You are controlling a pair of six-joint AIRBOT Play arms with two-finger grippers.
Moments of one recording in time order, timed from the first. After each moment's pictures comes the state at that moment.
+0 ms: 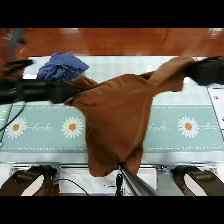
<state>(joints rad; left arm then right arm) -0.17 -0.87 1.01 0.69 -1.12 -1.14 0.05 -0.86 1.30 -1.08 1.25 1.39</state>
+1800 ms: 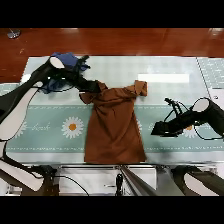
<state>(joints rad) -0.21 -1.79 1.47 0.86 -1.18 -1.06 -0.01 -1.13 0.63 -1.08 1.30 1.36</state>
